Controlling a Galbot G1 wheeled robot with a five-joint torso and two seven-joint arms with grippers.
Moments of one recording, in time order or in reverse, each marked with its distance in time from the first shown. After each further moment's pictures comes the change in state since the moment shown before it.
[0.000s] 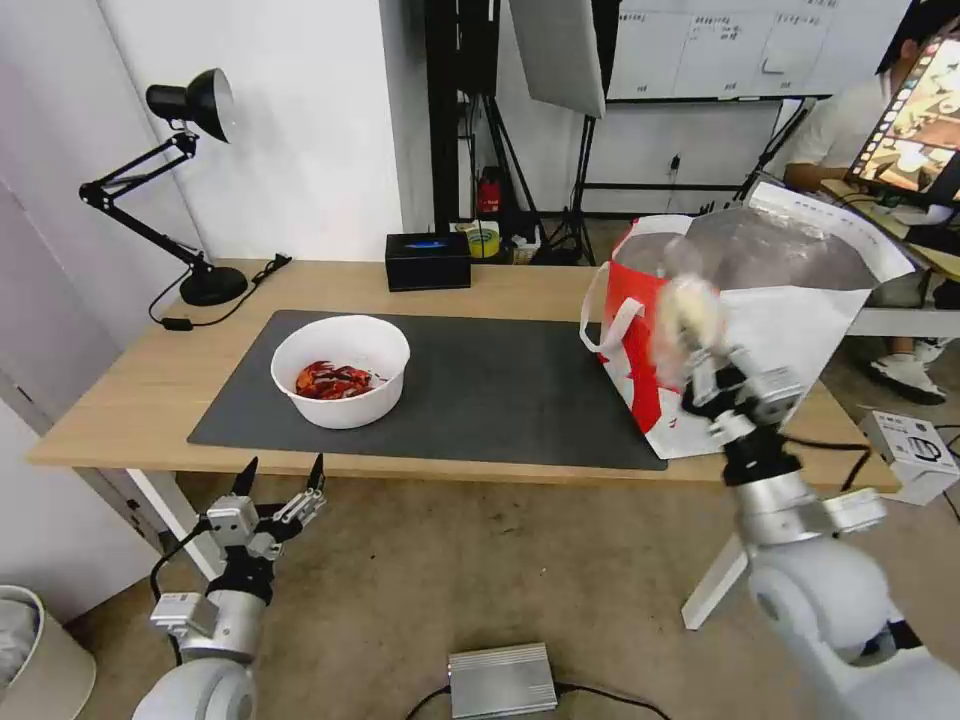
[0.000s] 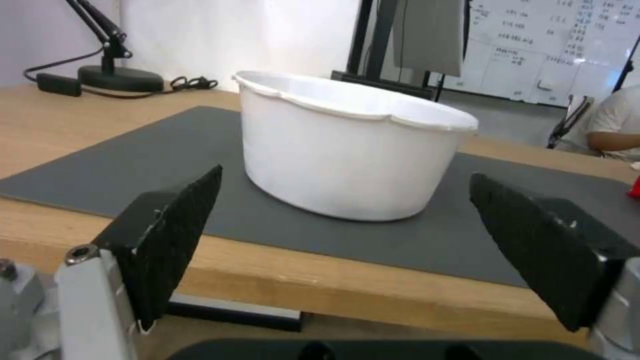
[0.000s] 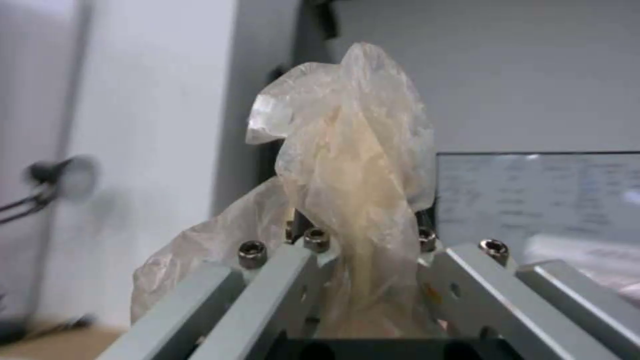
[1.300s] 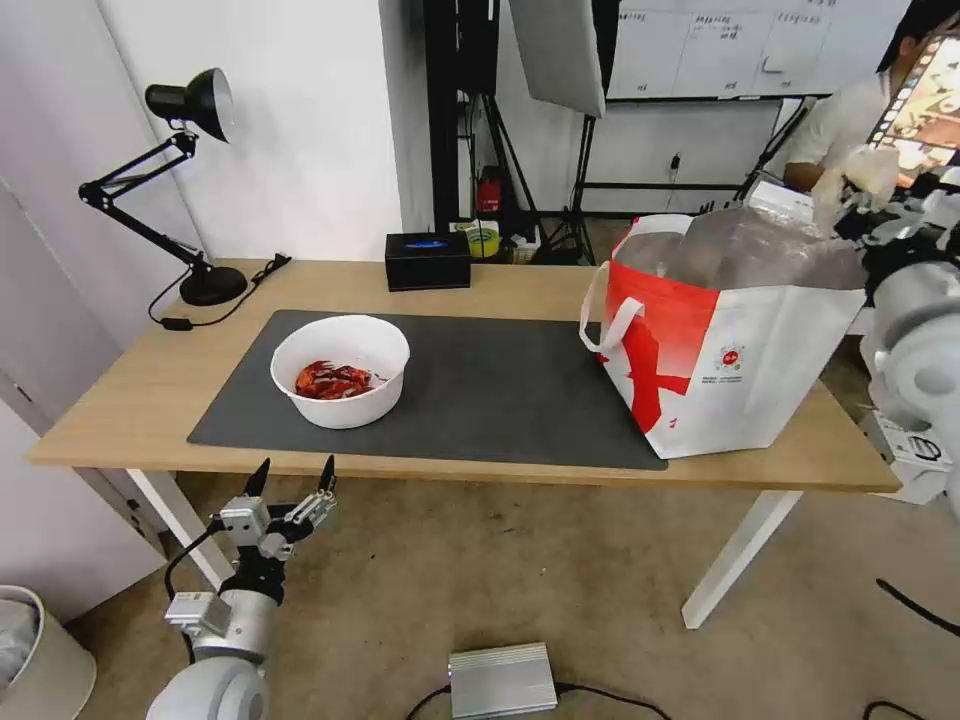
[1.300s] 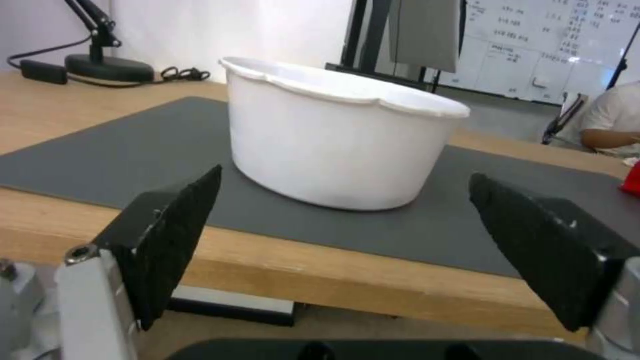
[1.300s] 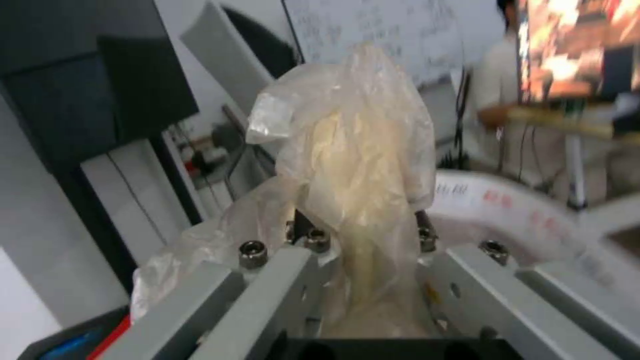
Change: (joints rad) left arm -0.011 -0.008 0.018 0.018 0.009 -0.002 0.002; right arm 0.617 -0.313 -0.117 -0.254 0.782 -0.590 0.513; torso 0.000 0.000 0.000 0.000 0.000
